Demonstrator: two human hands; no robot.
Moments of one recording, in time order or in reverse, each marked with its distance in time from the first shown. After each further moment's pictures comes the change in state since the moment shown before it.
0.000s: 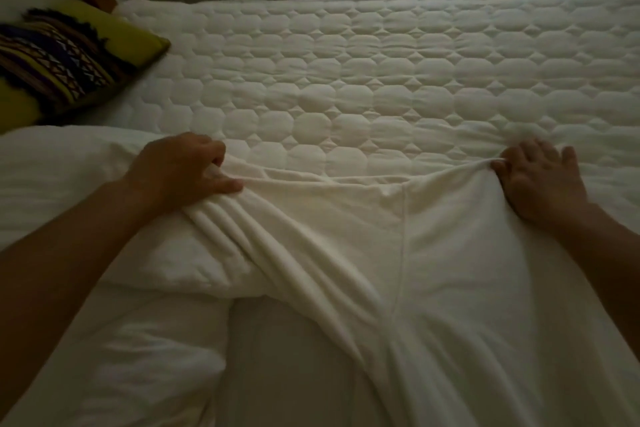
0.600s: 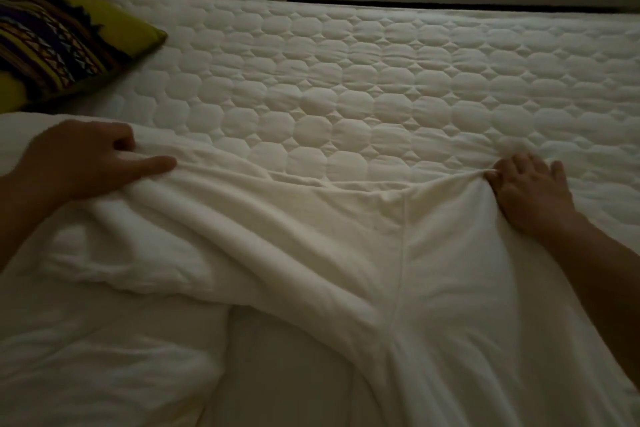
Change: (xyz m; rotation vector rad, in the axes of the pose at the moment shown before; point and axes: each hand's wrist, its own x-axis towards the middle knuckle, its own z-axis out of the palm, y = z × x) left_hand -0.045 -0.081 -0.025 -0.132 -0.050 -0.514; right_hand 0.002 -0.002 -0.004 -0.093 -0.030 0.010
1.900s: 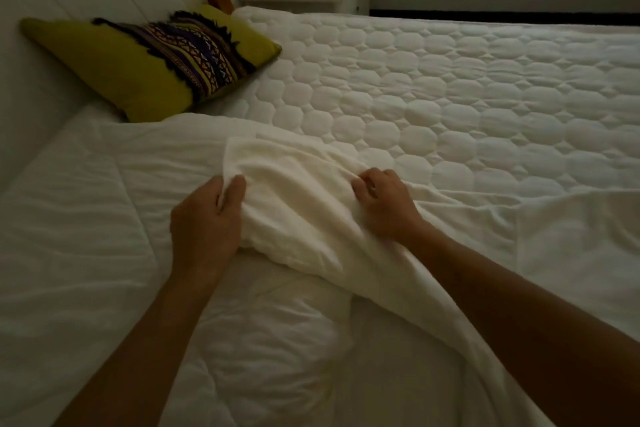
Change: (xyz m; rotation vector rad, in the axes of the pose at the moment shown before) left_hand -0.115 -0.036 0.016 -0.558 0.413 -0.206; right_hand -0.065 -0.372 -0.107 0.907 -0.247 -0.235
